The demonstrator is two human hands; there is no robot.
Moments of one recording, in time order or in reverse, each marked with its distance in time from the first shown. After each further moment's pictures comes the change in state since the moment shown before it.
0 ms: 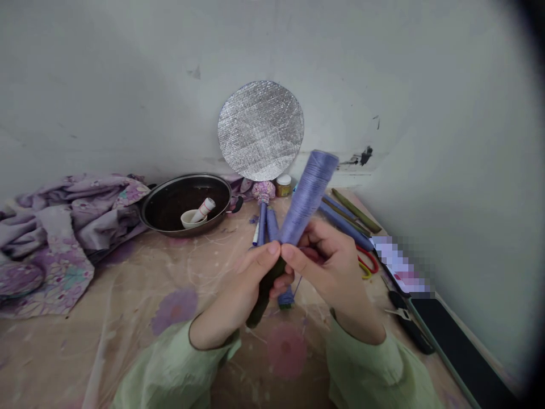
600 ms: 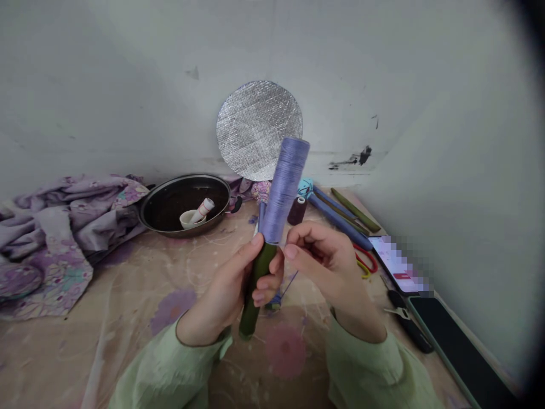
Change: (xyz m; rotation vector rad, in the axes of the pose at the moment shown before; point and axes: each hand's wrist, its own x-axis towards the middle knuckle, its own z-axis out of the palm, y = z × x) left_hand -0.002 0.029 0.005 -0.237 0.012 -0.254; right_hand 0.001 -0.011 -0.002 0.078 -0.116 -0.075
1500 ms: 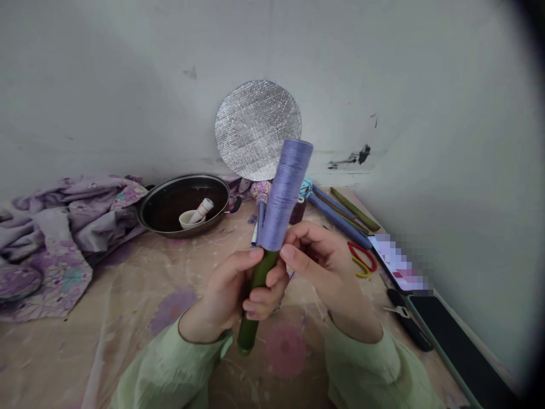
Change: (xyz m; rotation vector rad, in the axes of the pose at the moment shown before) left_hand -0.004 -0.004 -0.009 -0.091 -0.260 -0.054; right_hand -0.003 0.004 0.002 -0.025 0.048 0.021
